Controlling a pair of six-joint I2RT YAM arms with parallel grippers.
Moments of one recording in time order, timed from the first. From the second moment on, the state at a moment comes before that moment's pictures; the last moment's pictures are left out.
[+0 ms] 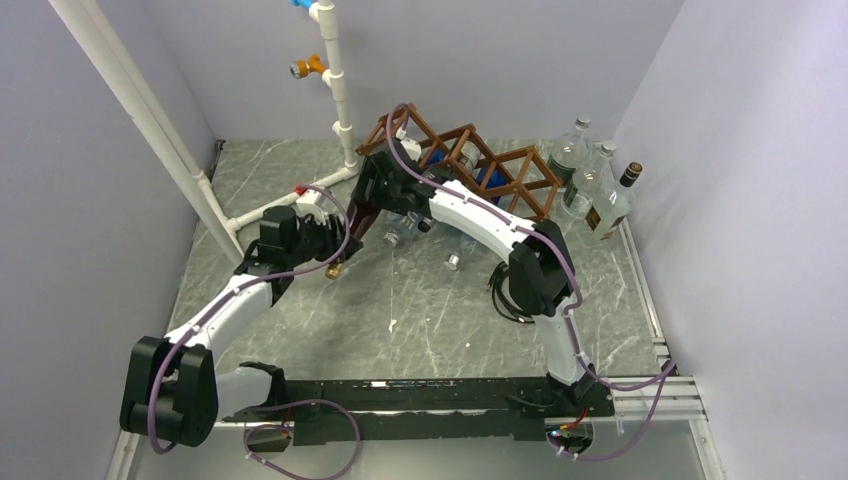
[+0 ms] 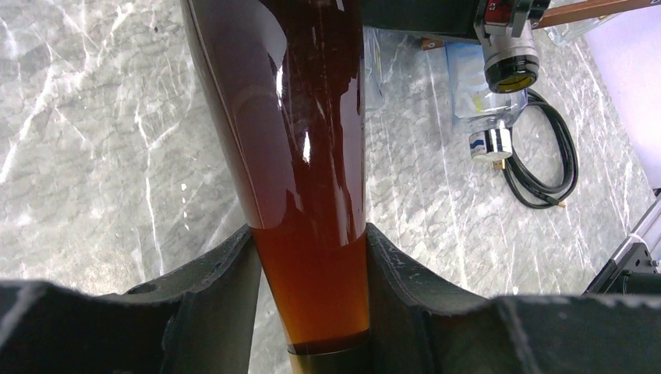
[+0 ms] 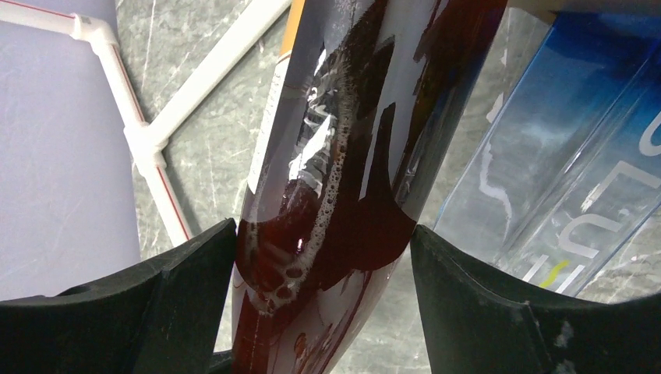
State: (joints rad) left arm -0.22 1.17 0.62 0.12 0.47 -0.29; right arm 0.78 2.13 1.93 -0.49 0.15 0.92
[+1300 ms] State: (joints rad) left arm -0.23 0.96 0.56 -0.10 0.38 -0.35; right arm 0.82 2.12 1.84 -0.46 0.04 0.93
